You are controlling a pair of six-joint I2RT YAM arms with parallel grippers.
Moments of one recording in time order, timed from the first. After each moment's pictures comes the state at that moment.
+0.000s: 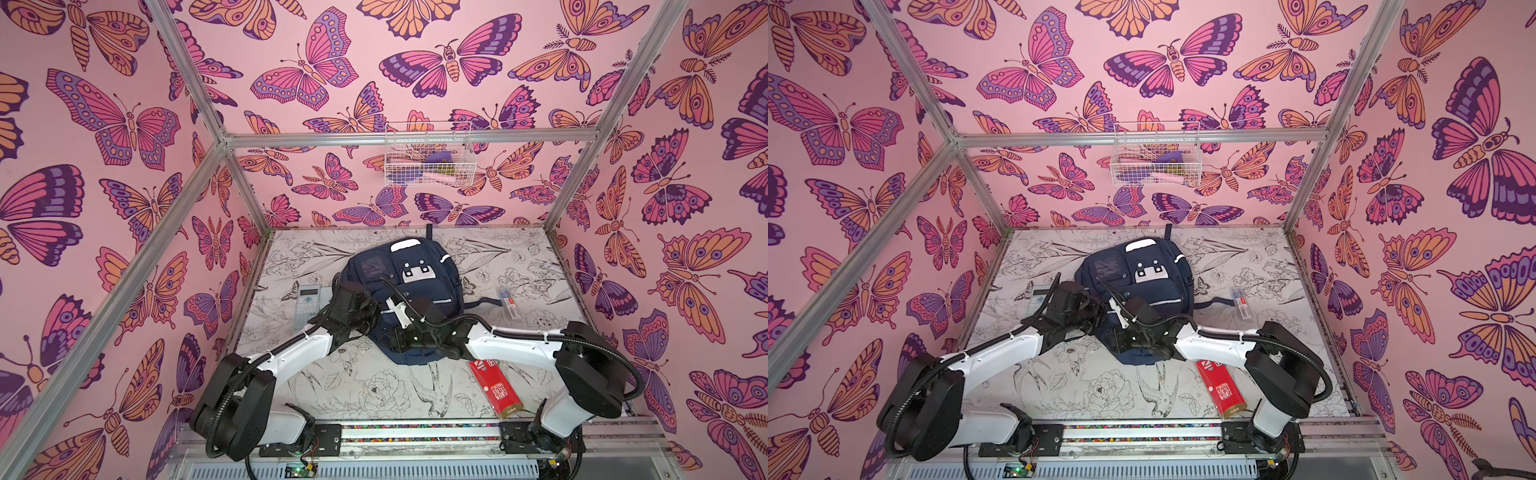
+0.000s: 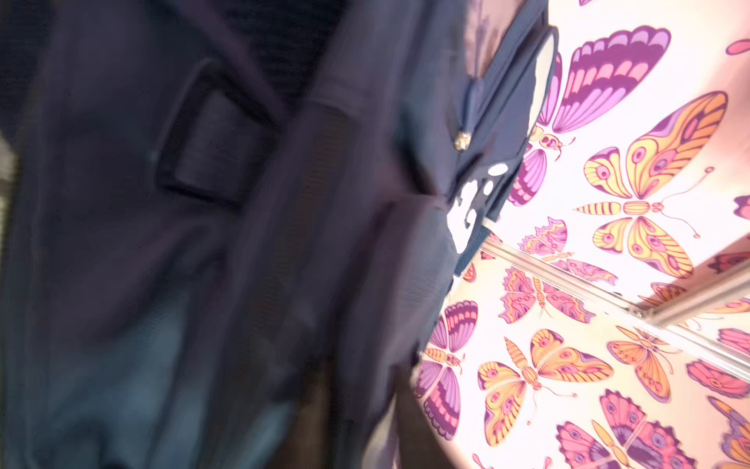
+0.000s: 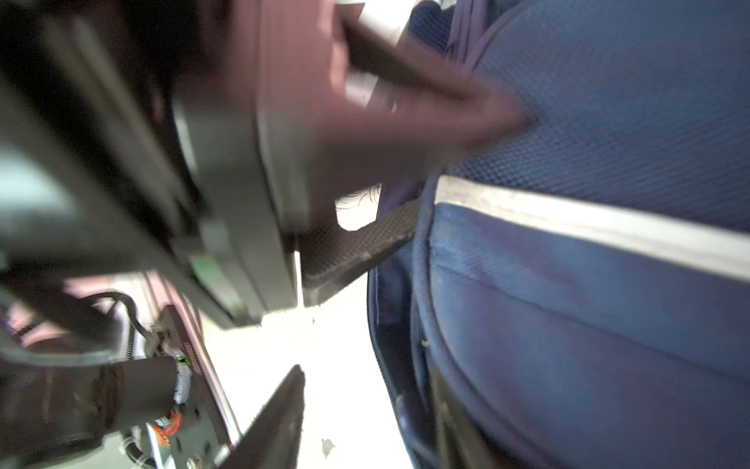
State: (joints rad) left arm -0.48 1.36 0.72 -0.05 0.20 -1.54; right arm 0.99 1.61 0.96 -0.06 -0.12 0.57
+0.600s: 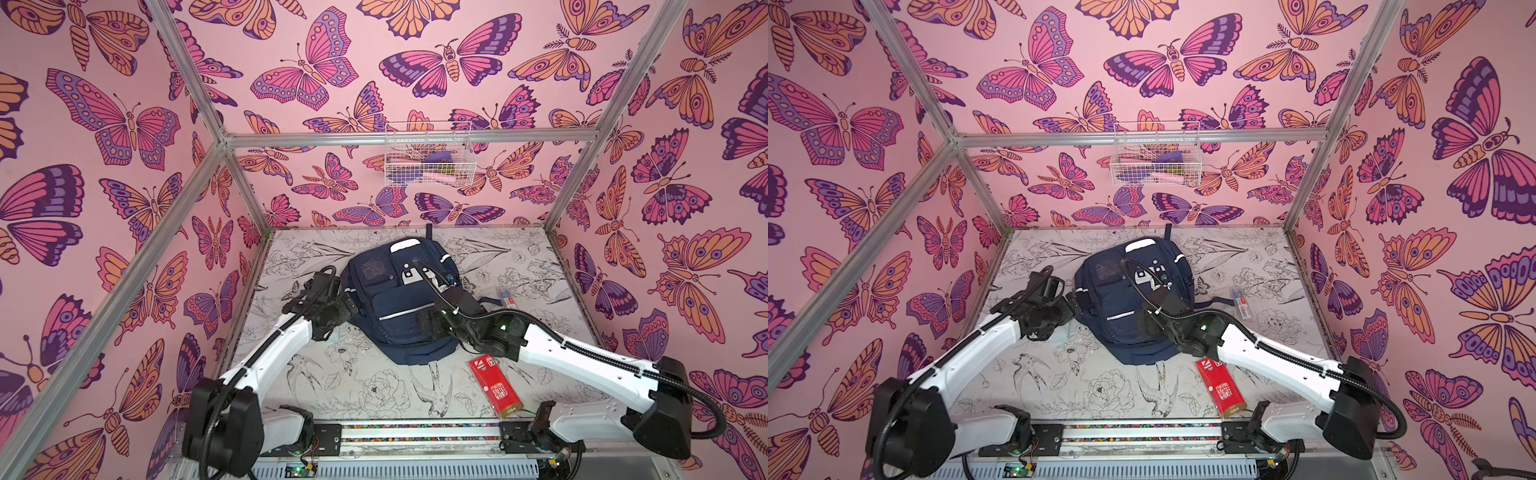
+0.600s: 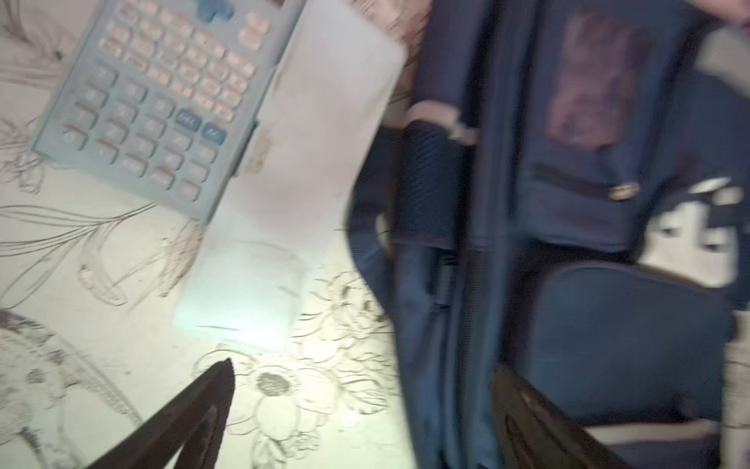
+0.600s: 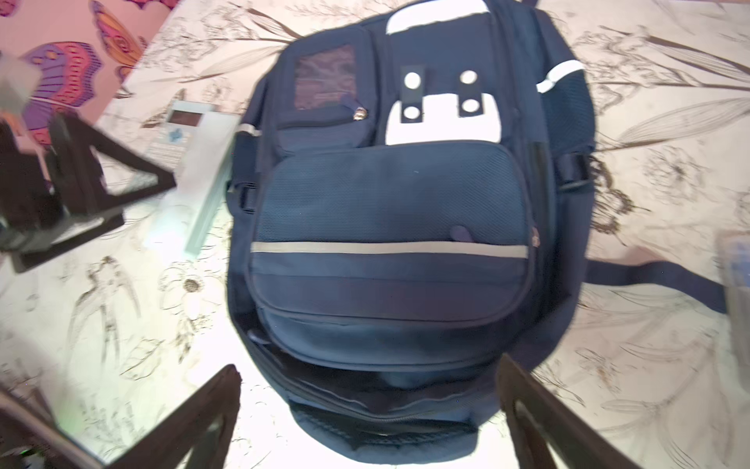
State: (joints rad) left arm -0.28 1.33 0.85 -0.68 -0.06 -0.81; right arm 0.96 1.30 1.08 -0.58 0.35 0.58
